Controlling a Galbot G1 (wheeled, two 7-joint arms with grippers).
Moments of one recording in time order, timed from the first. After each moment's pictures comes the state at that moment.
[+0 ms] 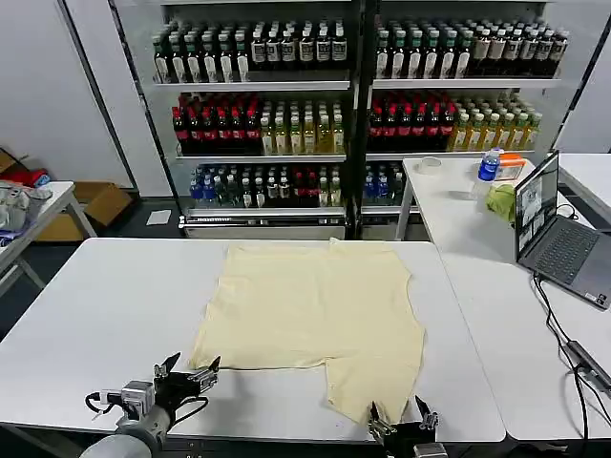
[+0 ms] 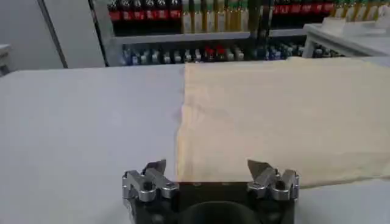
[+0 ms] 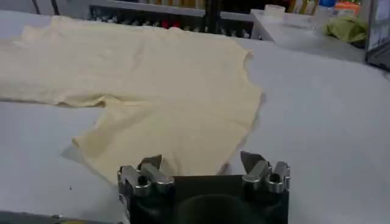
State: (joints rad) left arm 1.47 -1.08 -0.48 -2.05 -0.53 0.57 -0.20; right arm -1.71 1.35 0.28 2.23 0.09 -0.56 0.31
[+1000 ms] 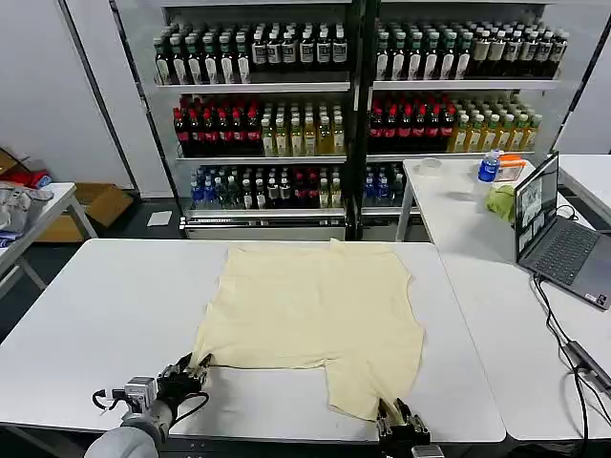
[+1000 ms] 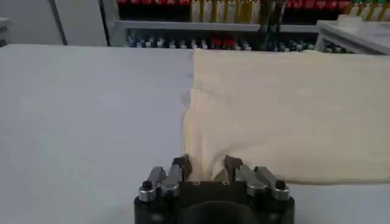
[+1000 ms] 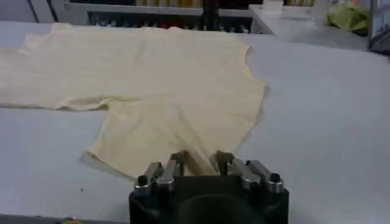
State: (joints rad) left arm 1.44 -1.09 -0.47 -1.97 -0.58 0.57 -0.18; right arm -1.71 1.35 0.27 2.22 0.15 -0.54 0.32
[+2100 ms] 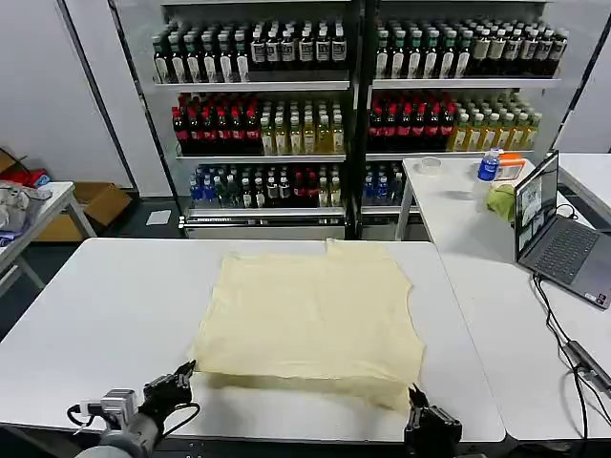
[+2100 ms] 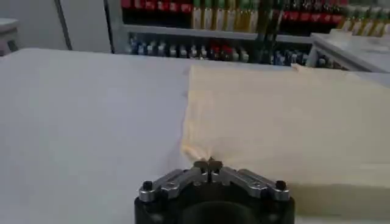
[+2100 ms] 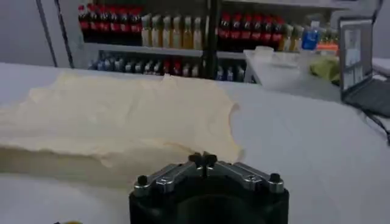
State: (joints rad) left arm 1.61 -1.10 -0.62 -2.22 -0.63 0.58 -0.21; right arm -1.85 1.25 0.42 2.47 0.17 -0.43 0.26
